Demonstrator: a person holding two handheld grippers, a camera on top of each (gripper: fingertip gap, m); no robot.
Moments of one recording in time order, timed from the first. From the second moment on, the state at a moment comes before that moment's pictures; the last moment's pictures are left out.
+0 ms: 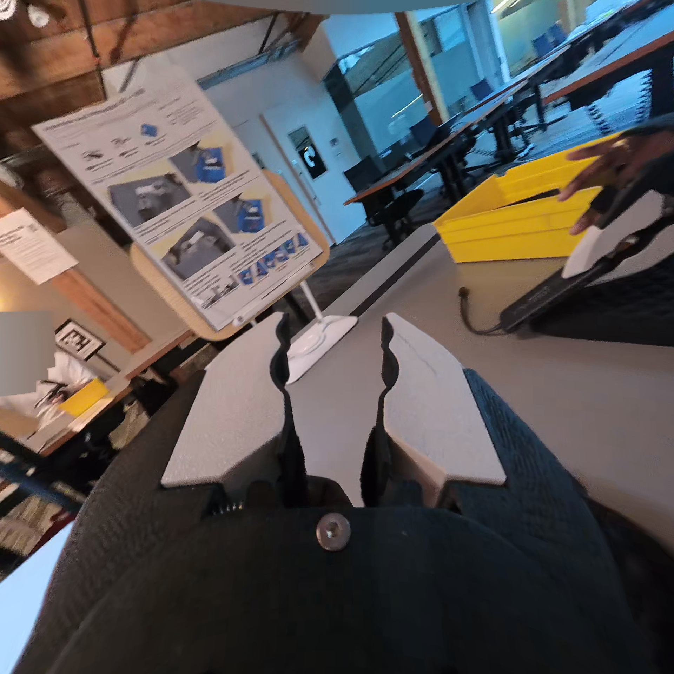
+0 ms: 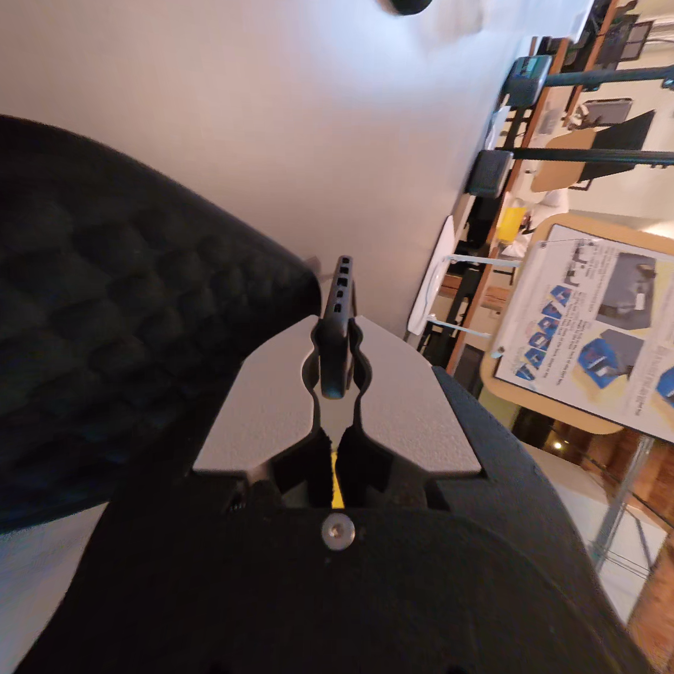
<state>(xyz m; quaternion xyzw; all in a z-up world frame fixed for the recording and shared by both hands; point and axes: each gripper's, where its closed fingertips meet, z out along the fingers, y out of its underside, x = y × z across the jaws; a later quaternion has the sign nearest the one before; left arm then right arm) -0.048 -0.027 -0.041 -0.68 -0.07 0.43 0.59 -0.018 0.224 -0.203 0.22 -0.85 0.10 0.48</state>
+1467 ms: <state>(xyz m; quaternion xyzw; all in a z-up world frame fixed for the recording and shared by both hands) -0.103 -0.274 -0.255 -0.97 -0.25 0.04 -0.07 0.027 0.200 -0.132 0.11 -0.86 0.31 0.39</state>
